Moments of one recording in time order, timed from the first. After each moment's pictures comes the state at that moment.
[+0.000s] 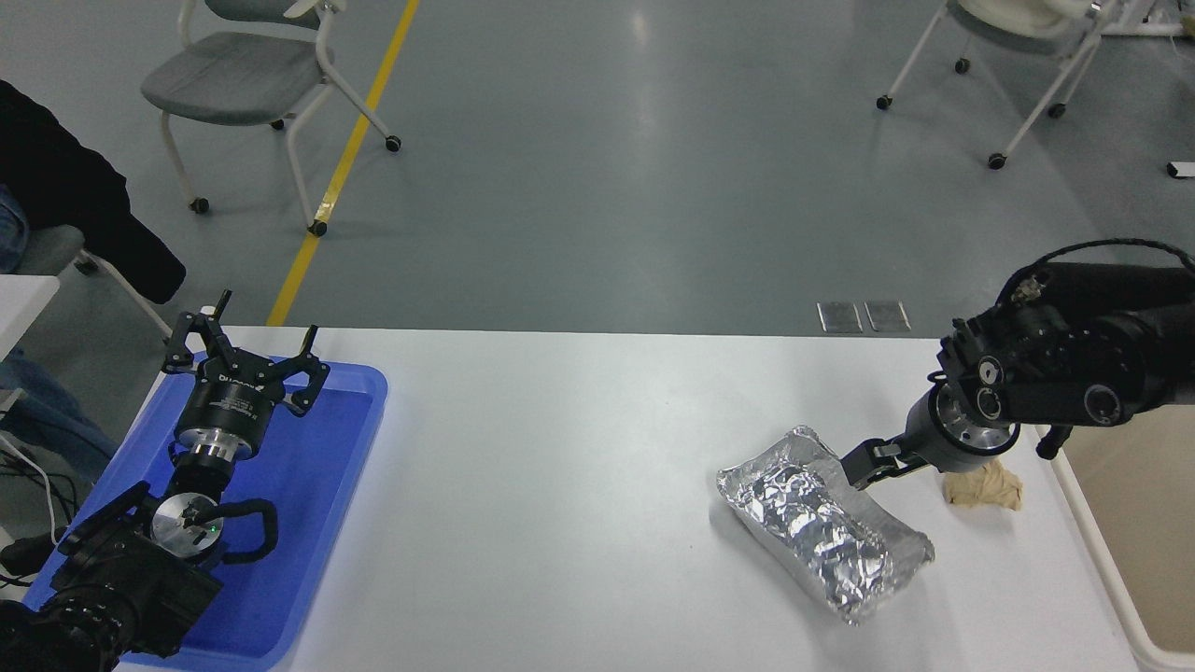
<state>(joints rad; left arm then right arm) -0.63 0.20 -0.89 -0.20 -0.21 -0.79 -0.32 1.43 -0.38 -0.91 1.10 -0.72 0.37 -0.09</state>
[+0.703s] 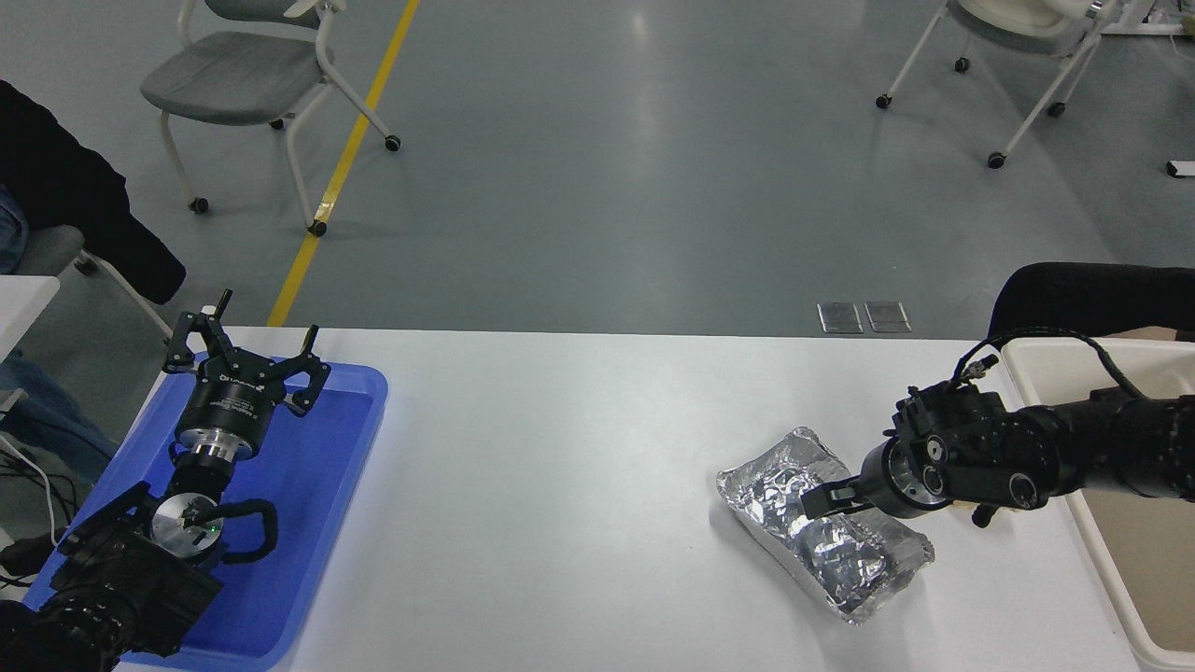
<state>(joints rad) -0.63 0.20 -0.89 -0.20 -0.21 -0.79 -0.32 1.18 -0.31 -0.77 0.93 -0.79 0.25 -0.09</state>
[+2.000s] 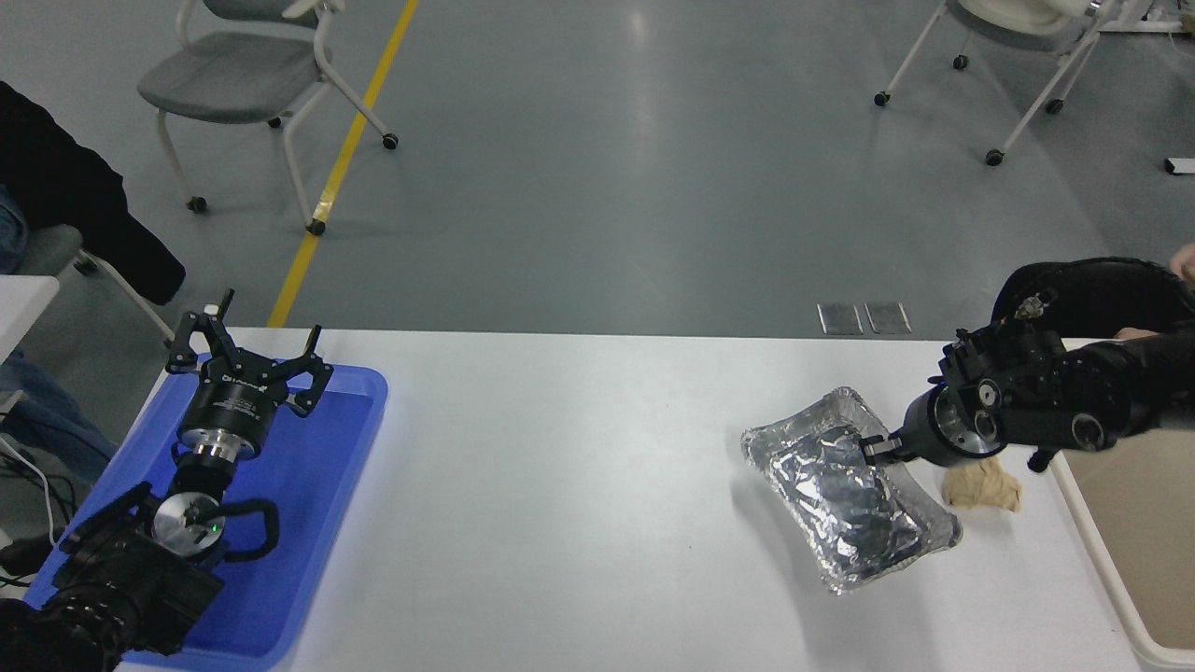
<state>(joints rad) -0.63 0.19 -0.89 -0.20 -0.21 -0.79 -0.32 1.69 -0.47 -1.06 1.27 -0.63 0.31 -0.08</state>
